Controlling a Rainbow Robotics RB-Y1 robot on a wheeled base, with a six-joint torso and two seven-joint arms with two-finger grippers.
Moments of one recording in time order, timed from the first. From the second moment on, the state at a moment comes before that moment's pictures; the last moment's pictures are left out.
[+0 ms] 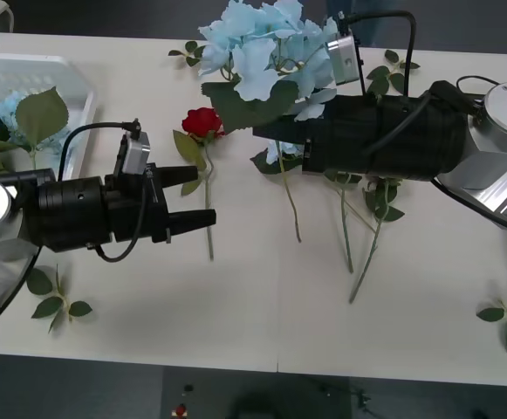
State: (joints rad) right arm -0.64 -0.84 0.60 -1.70 -2.43 0.69 2.72; left arm -0.21 0.51 -0.10 -1.65 1.84 1.07 -2.71
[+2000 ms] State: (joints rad) right arm -0.64 -0.84 0.60 -1.70 -2.44 0.69 2.72; left arm -0.39 0.38 -0.38 -1.43 2.18 0.90 -2.71
